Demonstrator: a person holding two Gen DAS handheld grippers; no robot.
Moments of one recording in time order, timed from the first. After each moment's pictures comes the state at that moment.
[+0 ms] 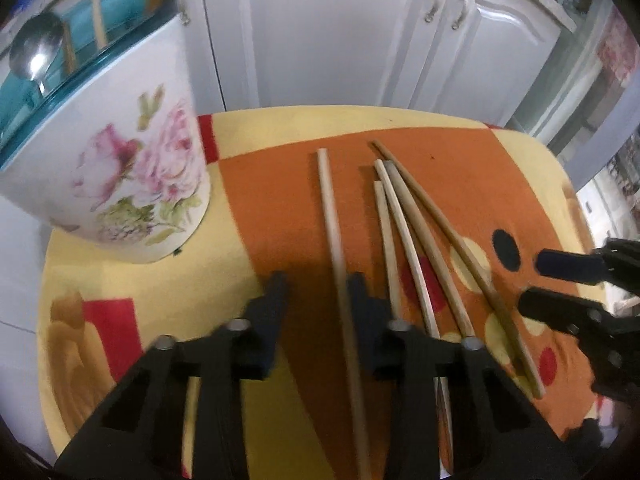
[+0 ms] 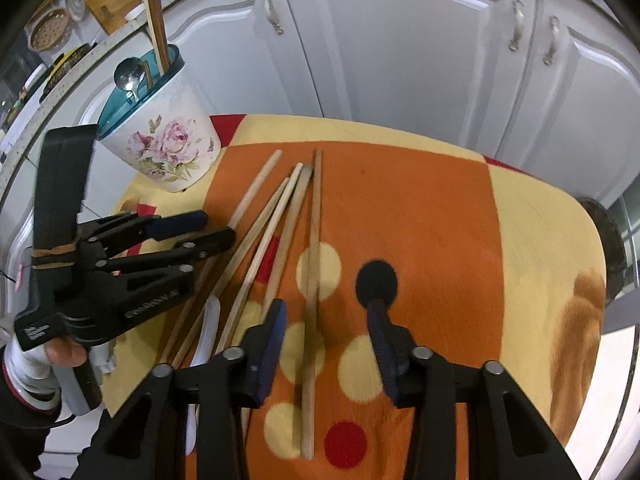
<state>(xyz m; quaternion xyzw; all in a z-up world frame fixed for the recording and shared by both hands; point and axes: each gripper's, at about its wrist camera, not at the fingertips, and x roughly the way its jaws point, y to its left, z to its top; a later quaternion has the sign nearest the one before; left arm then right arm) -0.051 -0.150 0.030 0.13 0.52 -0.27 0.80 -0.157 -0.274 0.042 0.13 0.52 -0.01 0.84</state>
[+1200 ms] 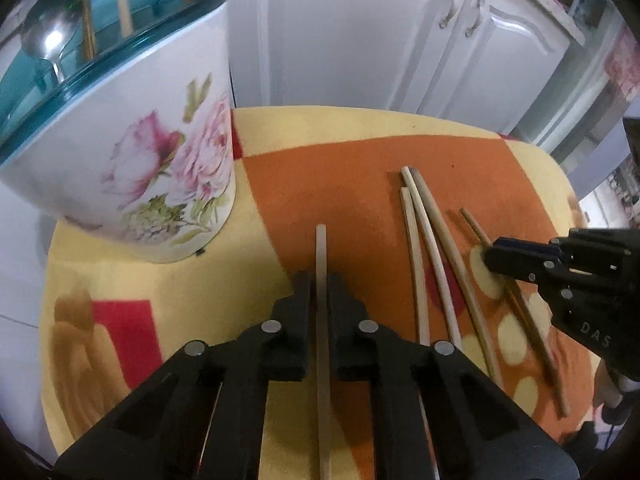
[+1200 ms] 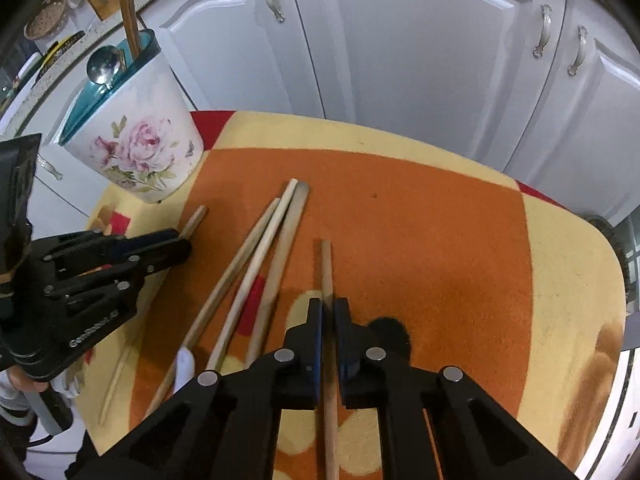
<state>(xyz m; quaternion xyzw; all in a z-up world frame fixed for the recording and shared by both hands) -0.041 -0.133 0.033 0.11 0.53 -0.27 0.80 -0.119 -0.276 0.023 0.11 0.53 -0.01 0.84</state>
